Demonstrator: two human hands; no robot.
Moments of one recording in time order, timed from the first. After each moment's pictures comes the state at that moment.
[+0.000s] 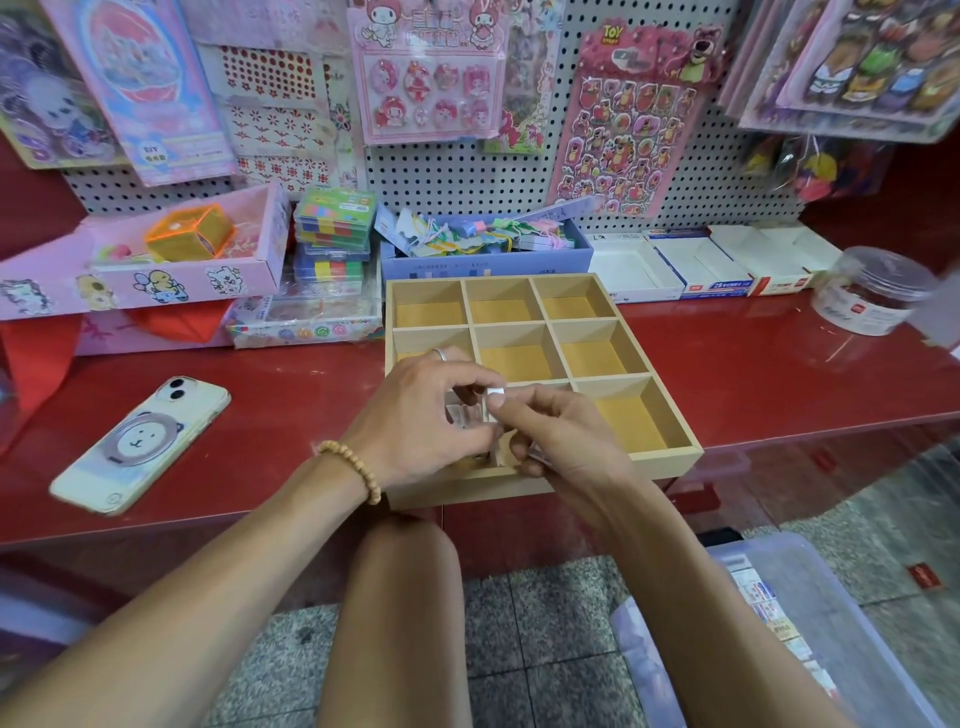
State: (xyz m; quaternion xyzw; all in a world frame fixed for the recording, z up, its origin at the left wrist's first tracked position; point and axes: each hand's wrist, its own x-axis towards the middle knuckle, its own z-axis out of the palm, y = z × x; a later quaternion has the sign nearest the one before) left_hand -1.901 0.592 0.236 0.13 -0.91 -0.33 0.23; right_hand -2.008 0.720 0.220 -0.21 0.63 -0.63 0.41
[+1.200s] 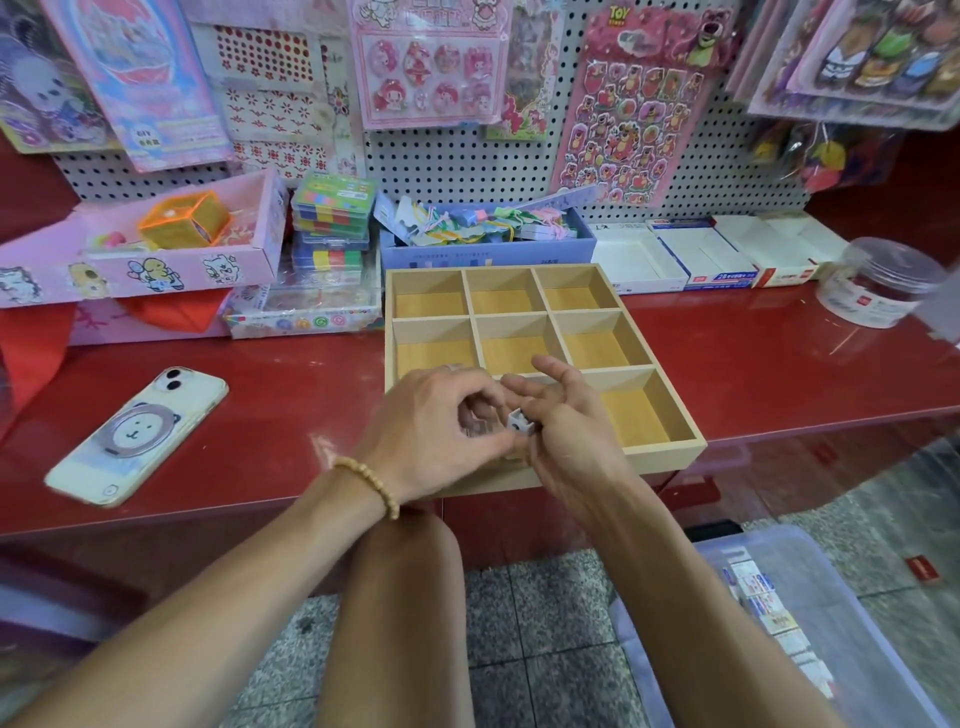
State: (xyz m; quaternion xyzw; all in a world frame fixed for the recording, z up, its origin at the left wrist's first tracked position) left_hand -1.898 0.607 0.228 0.15 -0.91 -0.31 0.23; right_hand -2.003 0.708 0.214 -0.08 0.54 -0.74 0.38
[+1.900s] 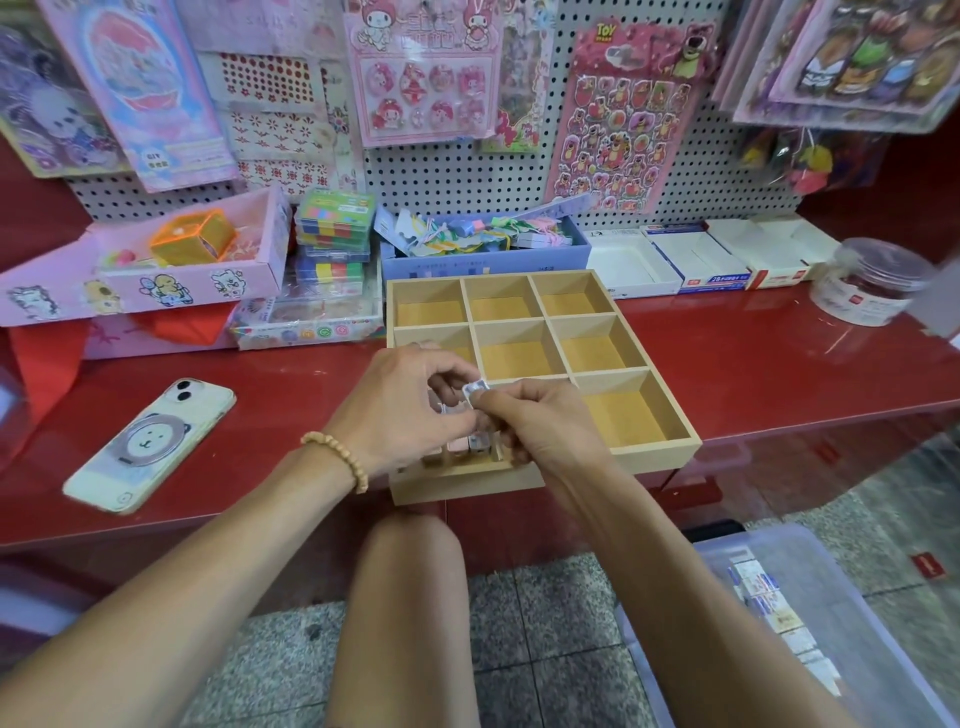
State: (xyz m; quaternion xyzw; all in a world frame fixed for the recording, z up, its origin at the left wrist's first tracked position) left_hand -1.893 0.587 0.246 0.17 -0.90 -0.35 0.21; right_hand -1.993 0.705 0.231 -0.17 0.70 -0.60 0.35
